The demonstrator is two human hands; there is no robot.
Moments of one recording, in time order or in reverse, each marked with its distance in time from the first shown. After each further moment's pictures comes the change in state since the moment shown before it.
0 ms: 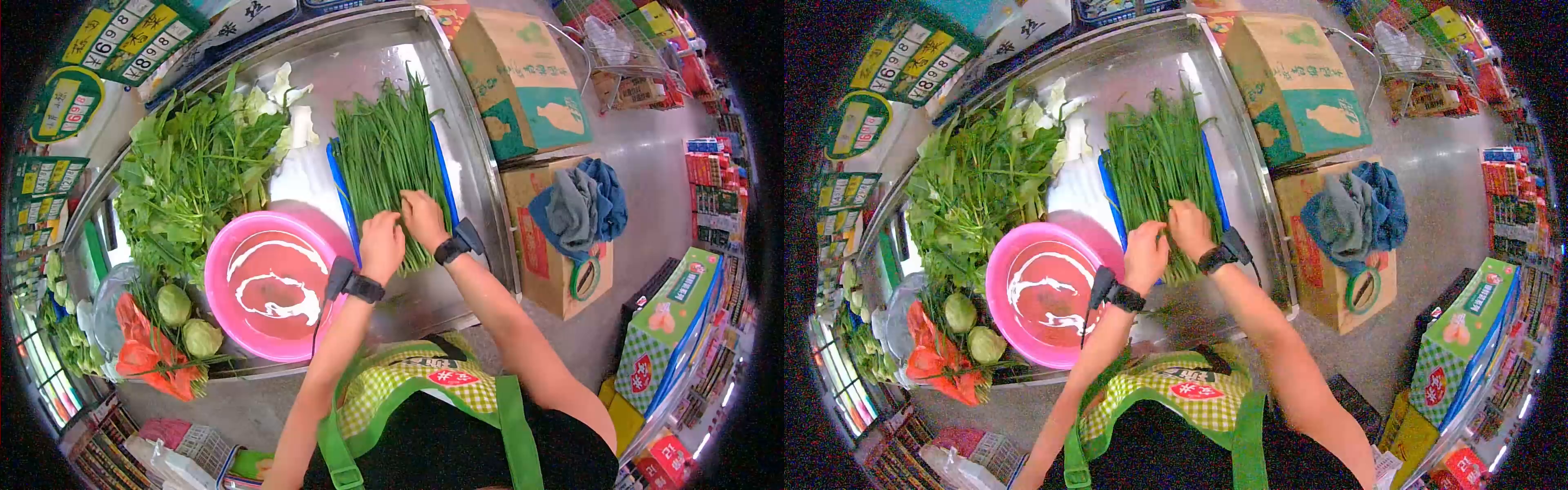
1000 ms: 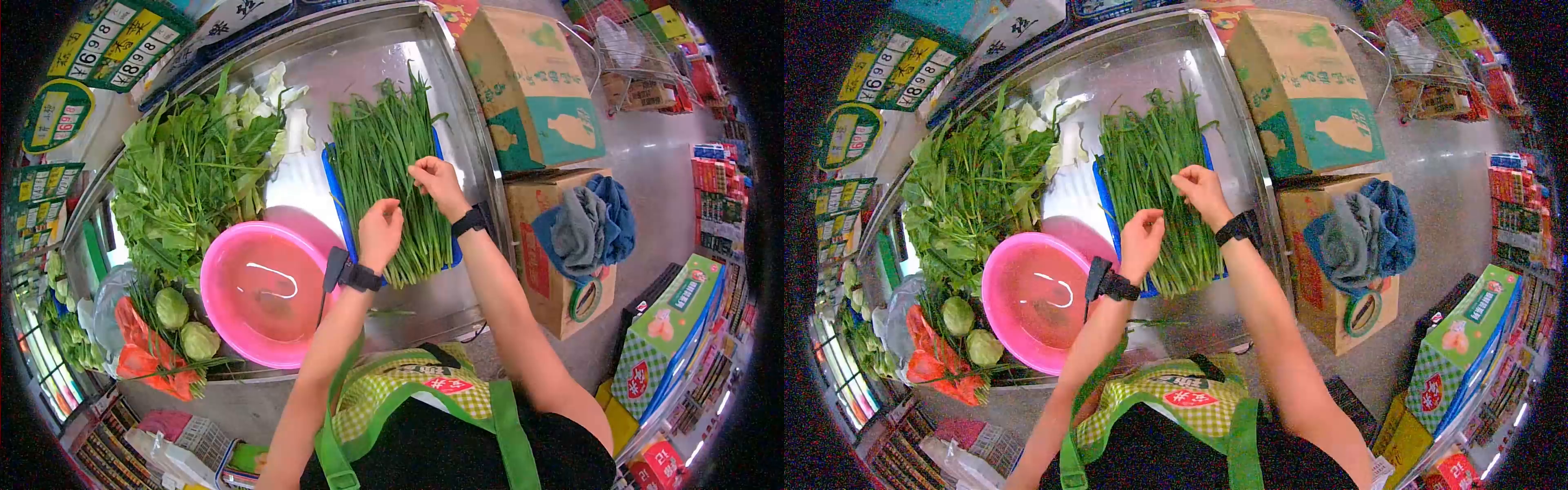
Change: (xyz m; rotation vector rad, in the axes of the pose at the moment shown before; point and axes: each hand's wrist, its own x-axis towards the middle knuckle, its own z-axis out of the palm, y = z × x) left_hand 0.047 0.002 0.010 -0.396 -0.025 -0.371; right_hand 0.078 0.025 -0.034 0.892 -0.169 0.498
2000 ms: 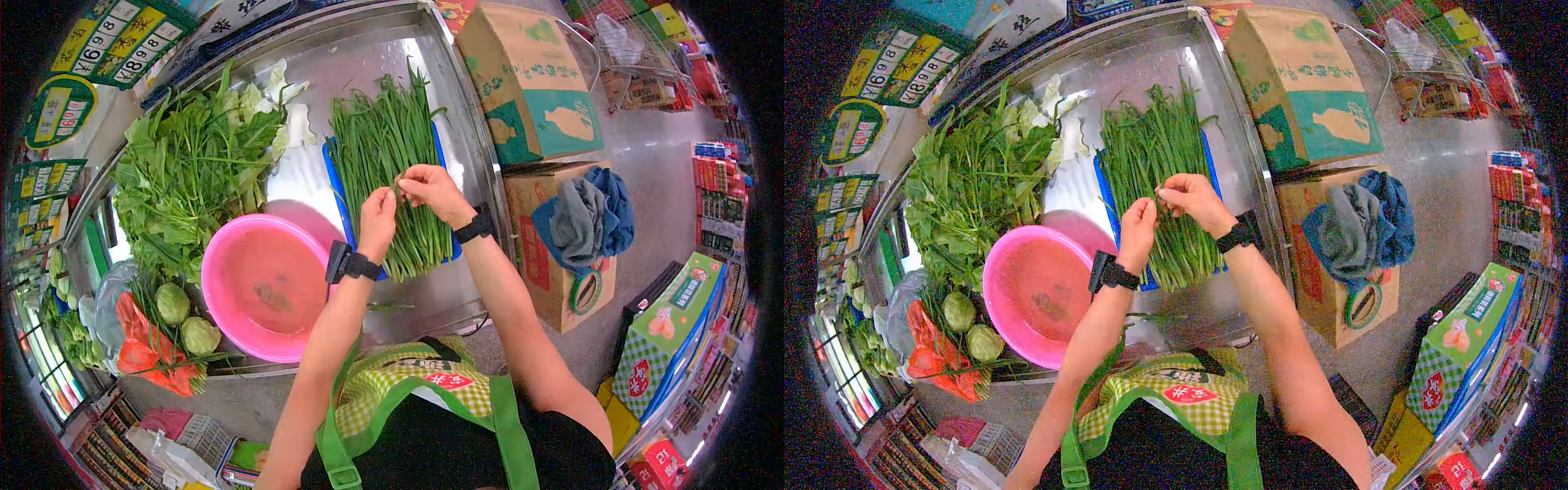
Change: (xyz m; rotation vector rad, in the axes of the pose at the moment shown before) left_hand 0.003 0.001 0.002 -0.517 -0.034 -0.036; right_hand -0.034 -0.021 0.008 0.138 -0.319 0.036
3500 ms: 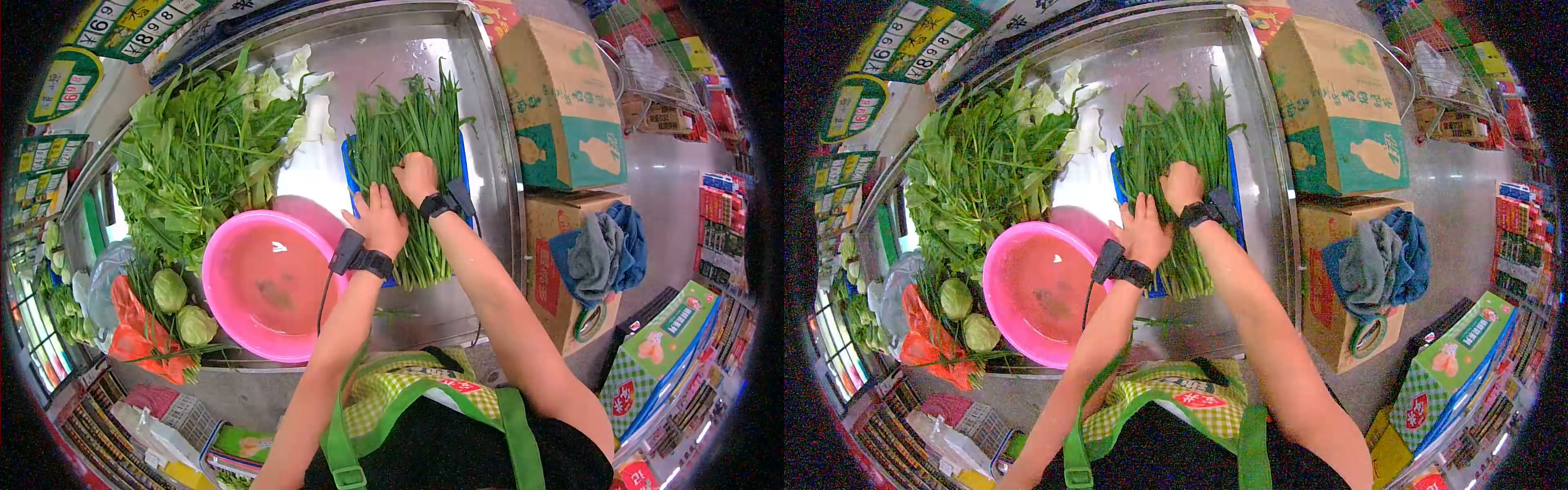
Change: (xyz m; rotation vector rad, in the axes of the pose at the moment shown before) left_hand 0.011 -0.009 -0.015 1.437 0.071 -0.076; right_hand 0.097 0.051 0.025 -1.171 0.456 -0.057
